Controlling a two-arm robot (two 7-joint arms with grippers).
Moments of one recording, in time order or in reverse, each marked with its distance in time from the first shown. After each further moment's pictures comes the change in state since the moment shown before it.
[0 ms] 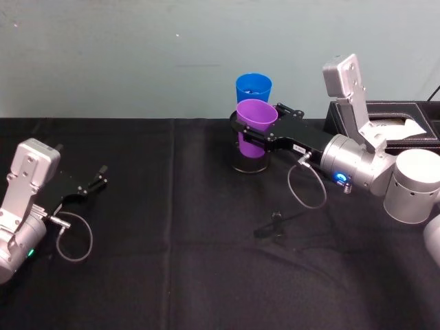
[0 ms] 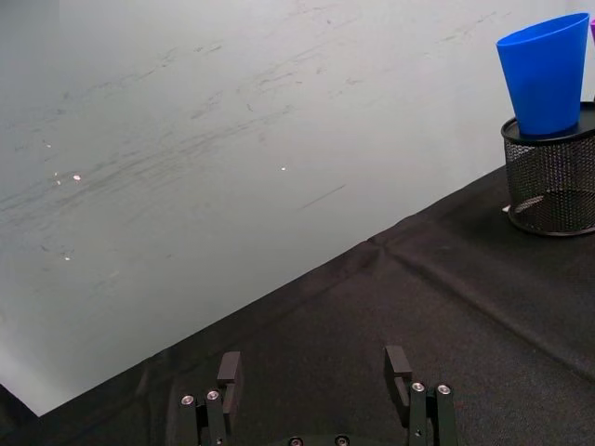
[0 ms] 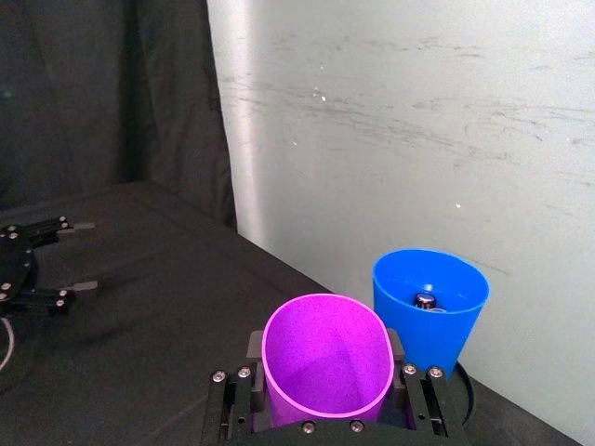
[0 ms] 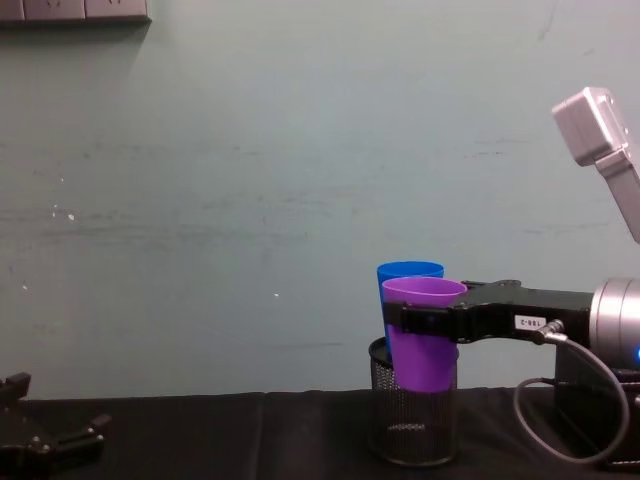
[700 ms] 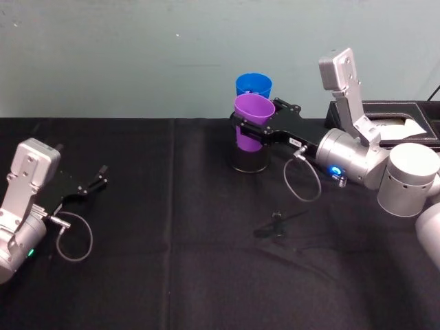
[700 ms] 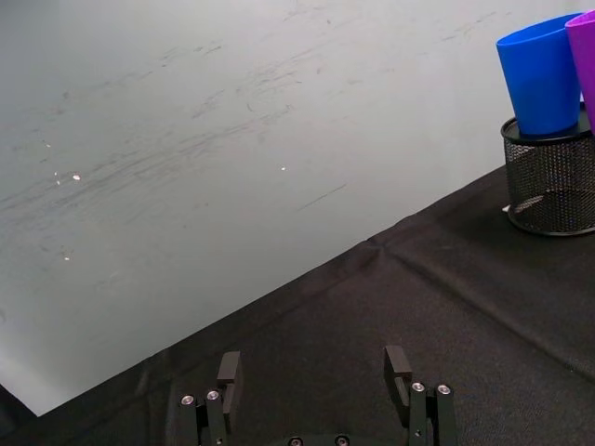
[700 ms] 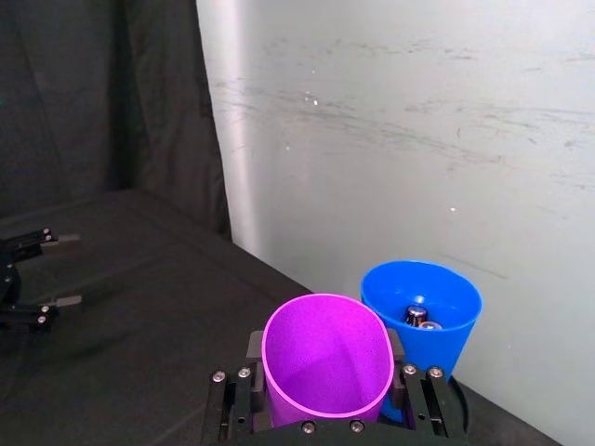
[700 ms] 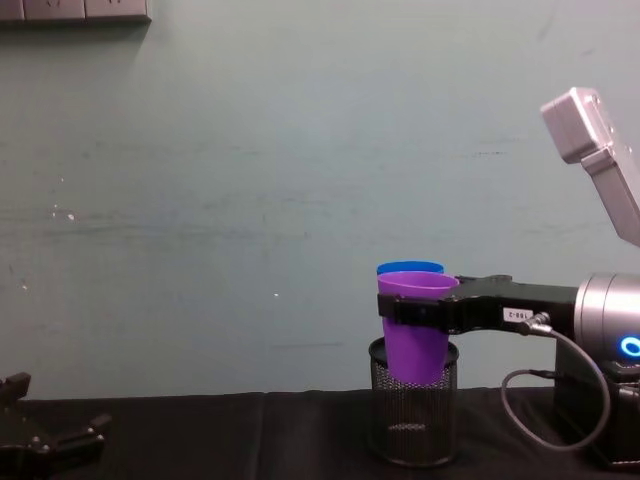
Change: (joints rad) left arm 0.000 0.000 0.000 0.000 0.000 0.000 0.000; right arm 0.036 -0.035 0.006 0.062 -0.007 -0.010 0.001
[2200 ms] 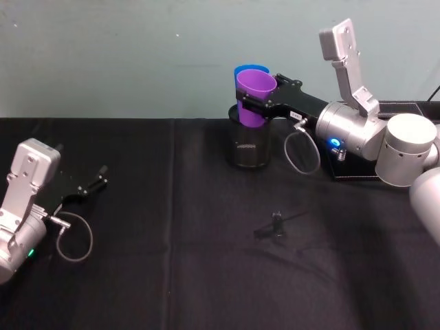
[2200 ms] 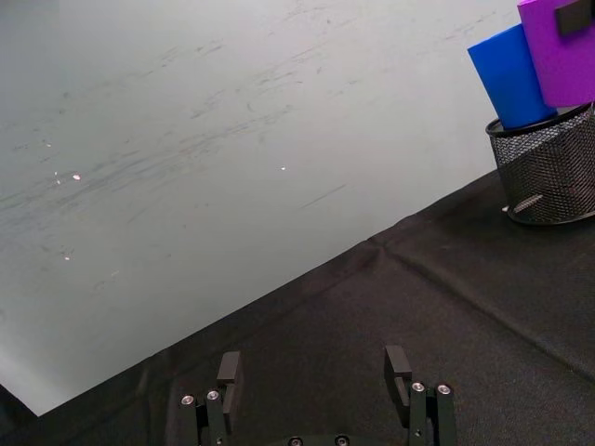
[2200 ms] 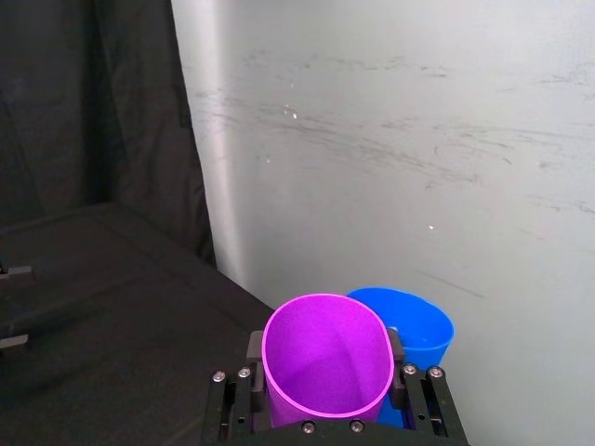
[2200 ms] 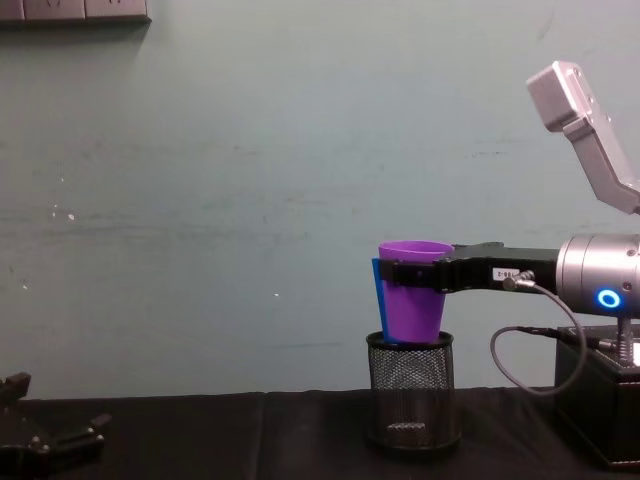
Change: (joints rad) left arm 0.000 0.000 0.000 0.000 0.000 0.000 0.000; right arm 0.140 -0.054 0.007 0.177 -0.016 -0.019 0.037
